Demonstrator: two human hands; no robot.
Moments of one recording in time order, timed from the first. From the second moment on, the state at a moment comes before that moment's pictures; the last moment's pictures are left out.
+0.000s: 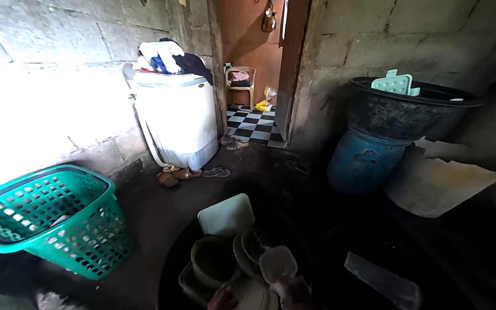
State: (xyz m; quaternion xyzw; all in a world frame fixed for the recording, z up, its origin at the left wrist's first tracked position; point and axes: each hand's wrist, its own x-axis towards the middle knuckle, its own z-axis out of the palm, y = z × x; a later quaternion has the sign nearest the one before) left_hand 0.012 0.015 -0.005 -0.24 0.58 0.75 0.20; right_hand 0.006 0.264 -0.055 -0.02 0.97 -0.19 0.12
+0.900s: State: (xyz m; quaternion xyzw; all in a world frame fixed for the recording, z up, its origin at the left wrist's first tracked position) left_hand 0.062 0.056 -0.017 -0.31 0.52 0.78 0.17; right_hand 0.052 0.164 0.043 -0.09 0.91 -0.11 0.39
